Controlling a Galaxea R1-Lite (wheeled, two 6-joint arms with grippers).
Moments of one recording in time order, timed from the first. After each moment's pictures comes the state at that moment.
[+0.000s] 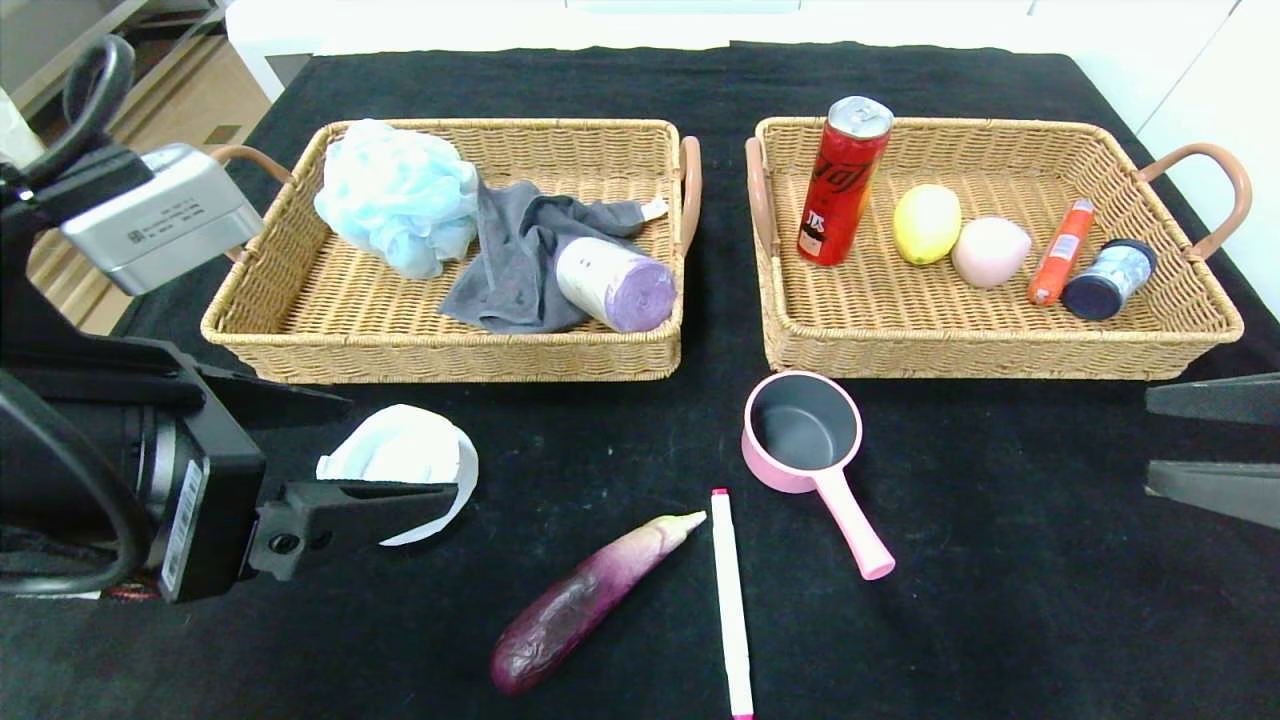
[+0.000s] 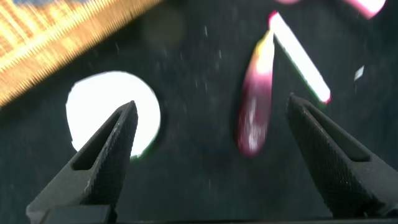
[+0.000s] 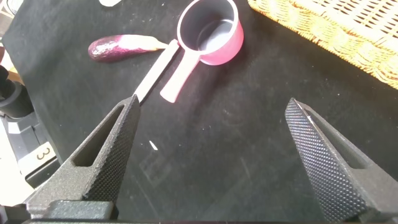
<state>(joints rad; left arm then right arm) -0.51 1.24 -1.22 0.50 -0.05 0.14 -0.01 1.18 -1.03 0.31 0.83 -0.26</state>
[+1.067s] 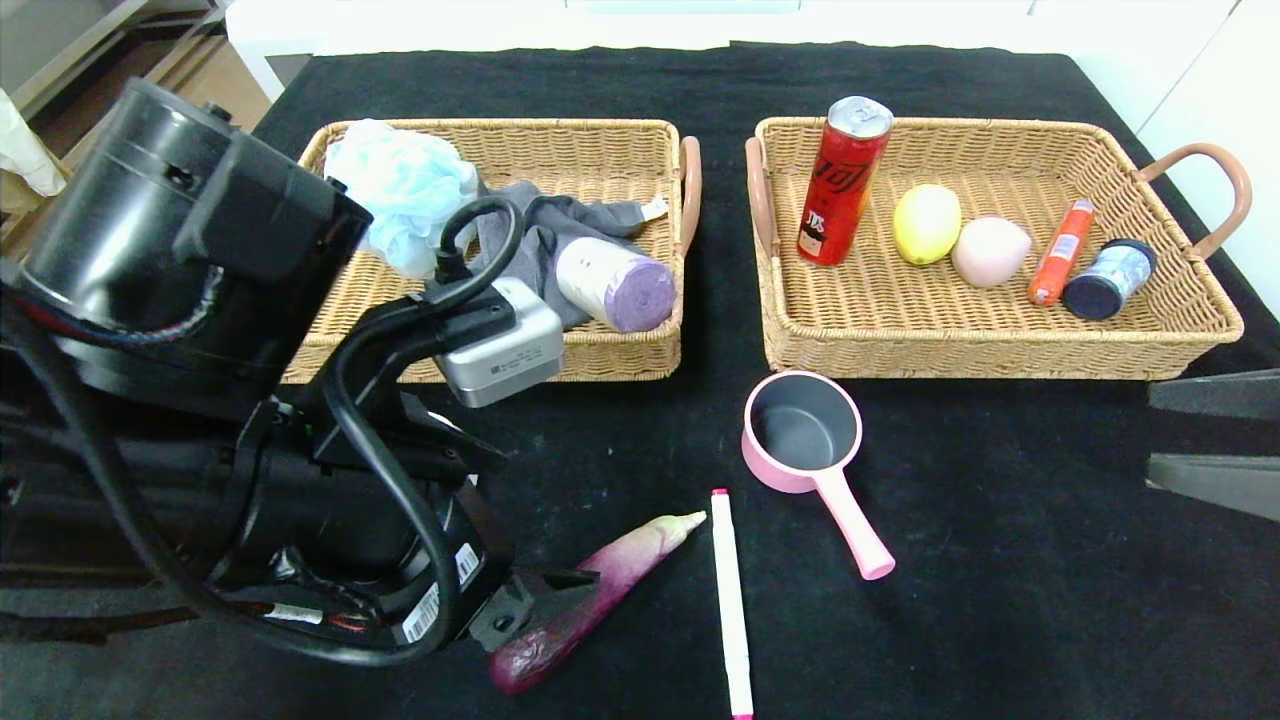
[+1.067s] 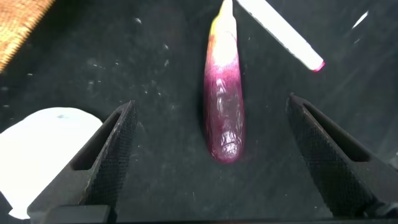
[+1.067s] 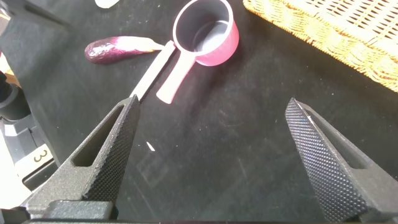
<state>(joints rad) -0.74 1.47 -1.29 0.56 0.07 0.21 -0.02 1.19 -1.03 0.31 0.83 -0.26</state>
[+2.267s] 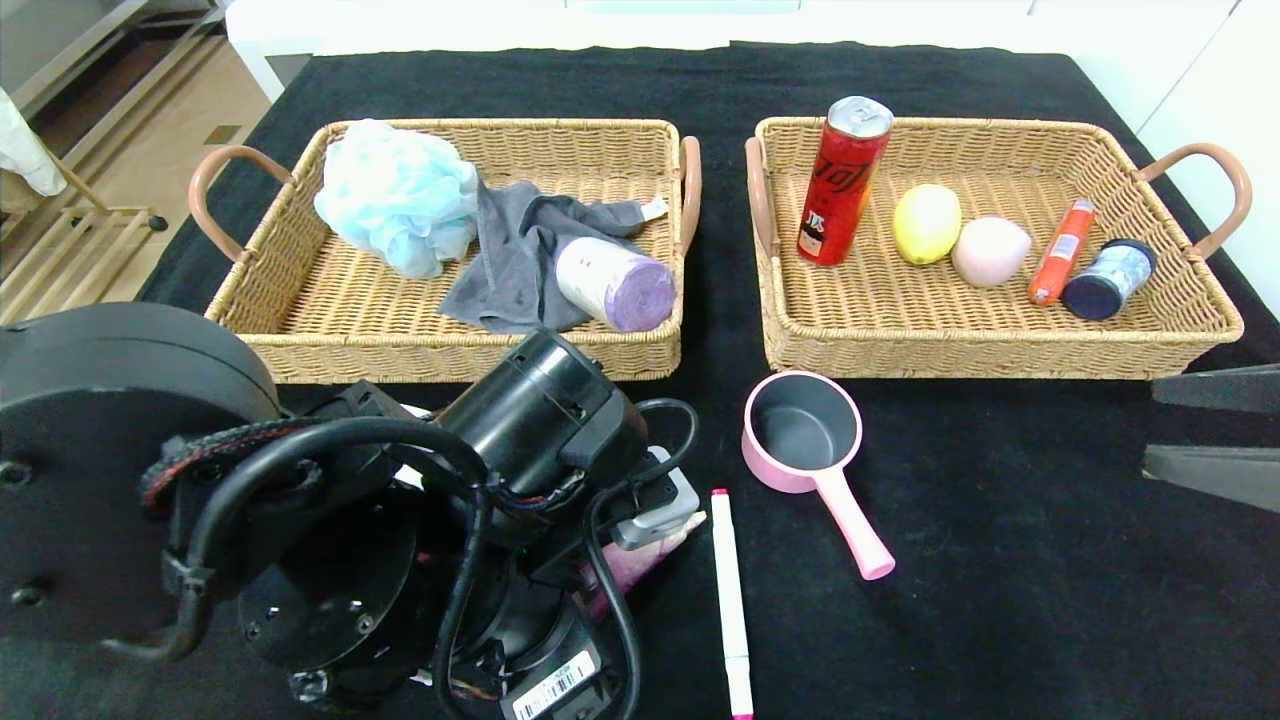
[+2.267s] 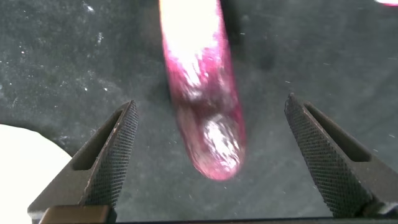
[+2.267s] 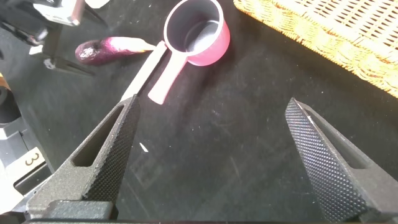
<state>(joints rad) -0.86 1.69 -1.29 0.65 0.28 0.23 -0.02 1.19 -1.04 0.31 0.81 -0.26</state>
